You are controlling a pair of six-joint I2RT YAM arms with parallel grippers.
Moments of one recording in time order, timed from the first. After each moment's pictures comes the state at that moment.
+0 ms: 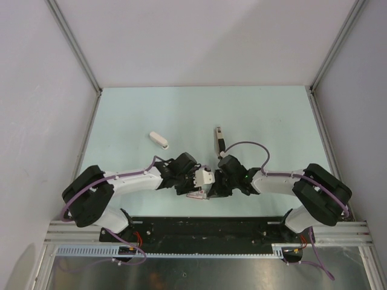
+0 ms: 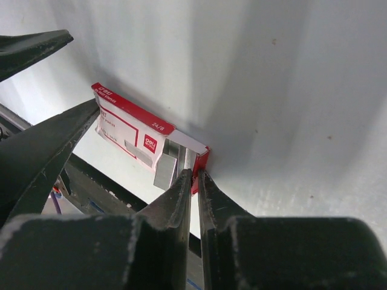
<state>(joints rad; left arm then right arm) -0.90 1.47 0.72 -0.32 0.12 0.55 0.88 1.49 0.59 -0.01 -0.23 0.97</state>
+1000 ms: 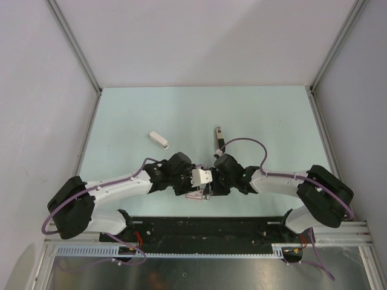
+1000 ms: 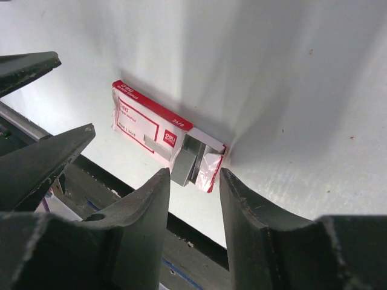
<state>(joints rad) -0.91 1.31 0.70 -0.35 0.13 0.52 0.92 1.48 0.66 -0.08 -0.17 0.92</state>
